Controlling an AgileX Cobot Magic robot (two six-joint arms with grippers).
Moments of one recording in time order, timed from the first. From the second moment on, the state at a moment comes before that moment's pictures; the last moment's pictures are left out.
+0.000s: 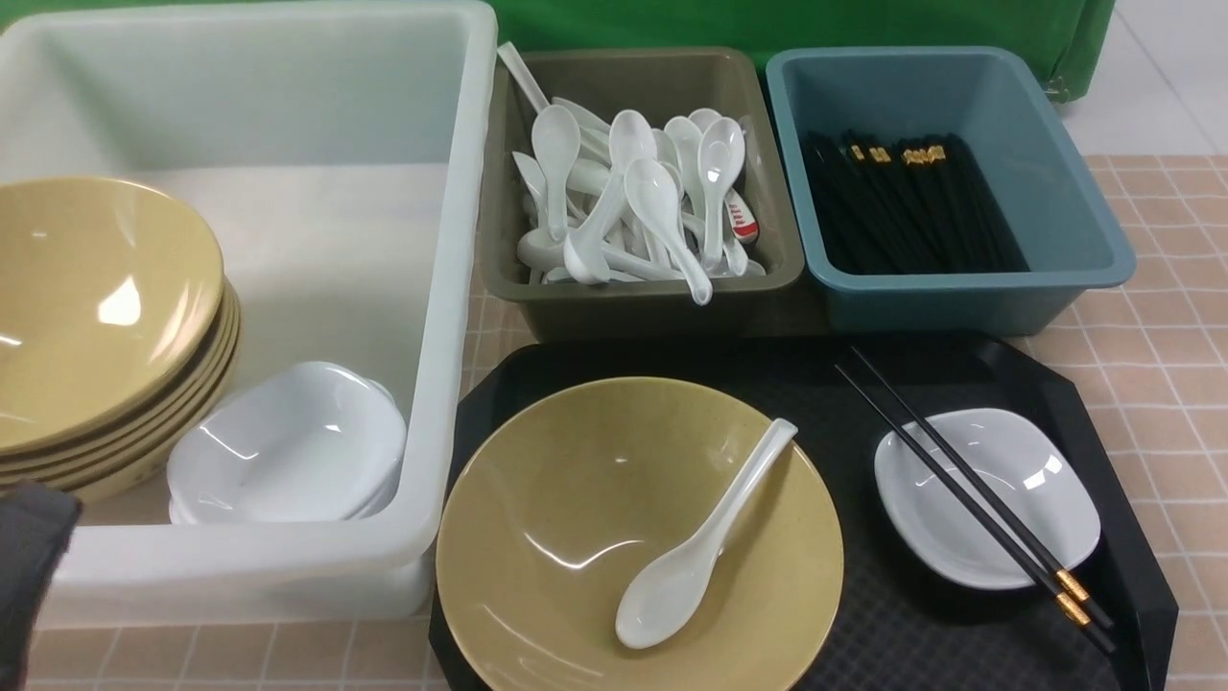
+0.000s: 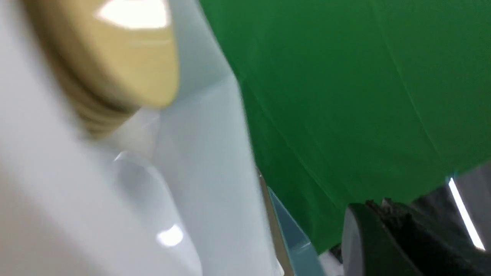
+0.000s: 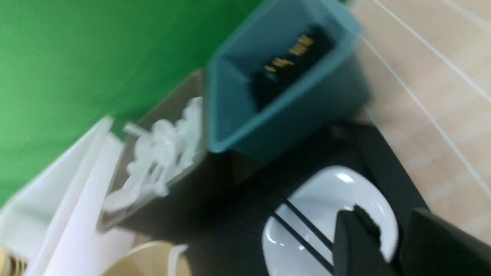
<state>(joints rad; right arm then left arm) 0.08 0.03 -0.18 0.11 0.42 0.52 0.07 0.00 -0.15 -1.05 0.26 0.17</state>
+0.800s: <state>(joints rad) 0.32 1.34 -1.08 0.06 1.05 -0.32 -0.33 1.07 -1.04 -0.30 1.00 0.43</state>
